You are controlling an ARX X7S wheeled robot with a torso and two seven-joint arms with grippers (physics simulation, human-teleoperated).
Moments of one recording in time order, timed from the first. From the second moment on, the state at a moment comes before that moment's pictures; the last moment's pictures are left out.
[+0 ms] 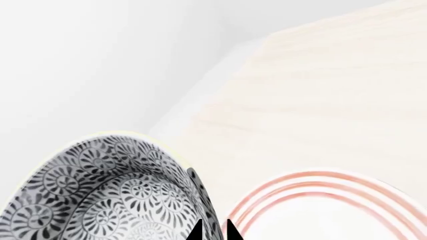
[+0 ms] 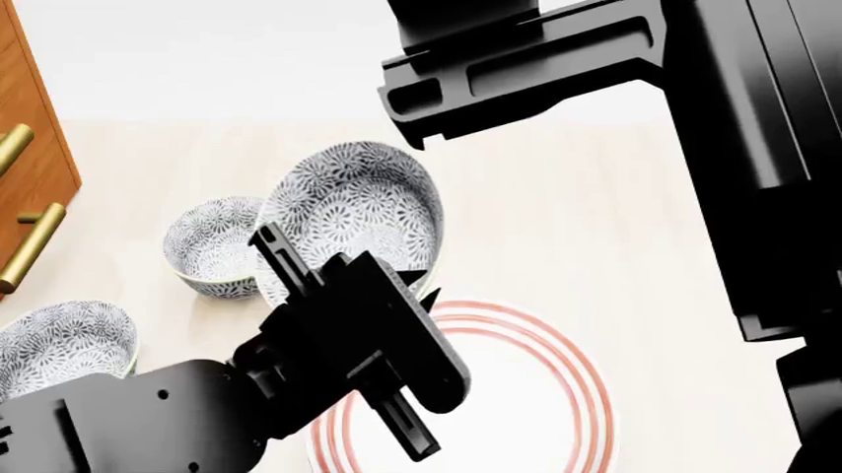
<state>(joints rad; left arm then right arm) -1.09 -0.31 1.11 0.05 -0.57 -0.69 -0.20 1.56 0.81 -0.38 -0.74 1.61 0.99 1.01</state>
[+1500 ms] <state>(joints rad) -1.14 -0.17 1.19 -0.15 -0.56 -0.66 -0.08 1.55 0.86 -0.36 -0.78 1.65 0.96 1.03</state>
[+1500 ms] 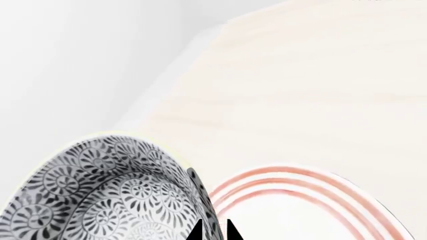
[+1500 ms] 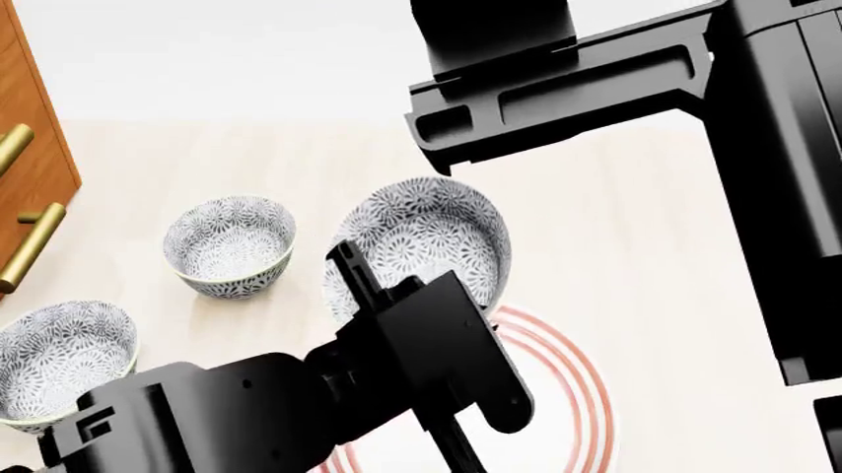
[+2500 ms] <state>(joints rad) -1.23 -0.10 1.27 -0.29 -0.57 -0.66 0.12 1.51 0.88 -0.36 -0.79 1.62 0.94 1.00</state>
